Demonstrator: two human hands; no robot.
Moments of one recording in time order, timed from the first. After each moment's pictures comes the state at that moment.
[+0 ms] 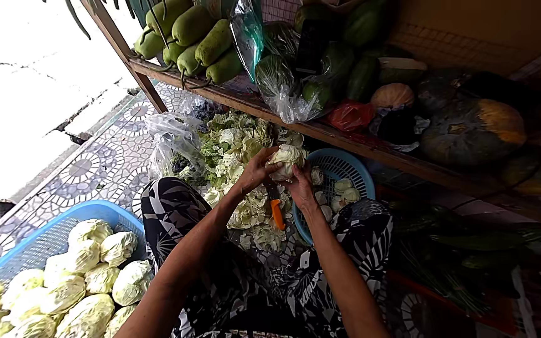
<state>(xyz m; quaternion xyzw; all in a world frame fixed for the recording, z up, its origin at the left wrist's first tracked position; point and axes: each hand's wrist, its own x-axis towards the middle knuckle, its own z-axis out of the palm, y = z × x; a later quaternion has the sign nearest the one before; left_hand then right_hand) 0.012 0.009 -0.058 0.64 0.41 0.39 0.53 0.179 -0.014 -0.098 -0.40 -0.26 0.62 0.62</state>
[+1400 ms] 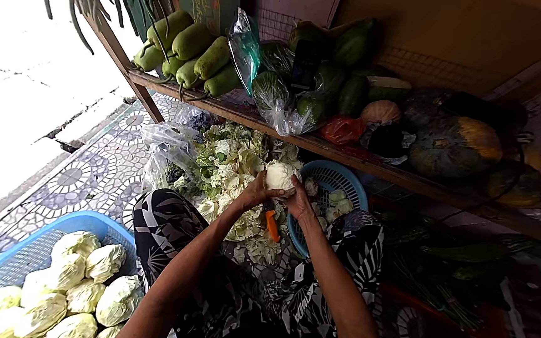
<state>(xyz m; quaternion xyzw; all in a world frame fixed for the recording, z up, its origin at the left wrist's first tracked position) 0.025 0.014 -0.081 0.56 0.49 0.26 0.61 0.190 -0.002 -0.107 -0.47 -0.19 0.66 0.55</state>
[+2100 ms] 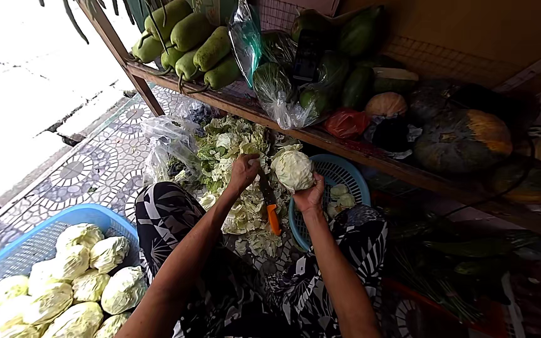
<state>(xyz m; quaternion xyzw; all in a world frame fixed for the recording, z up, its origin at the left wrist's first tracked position) 0.001 0.023 -0.066 0.61 0.59 0.33 0.40 0.200 -0.010 -0.095 -0.33 -0.05 0.65 0.68</state>
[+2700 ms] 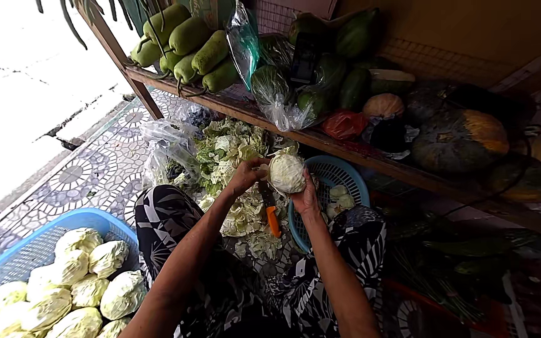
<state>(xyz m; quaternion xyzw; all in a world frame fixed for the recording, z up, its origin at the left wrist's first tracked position) 0.003 0.029 -0.063 0.56 0.47 0.36 0.58 0.198 -0.007 -0.097 -0.42 -0.16 0.64 0.62</state>
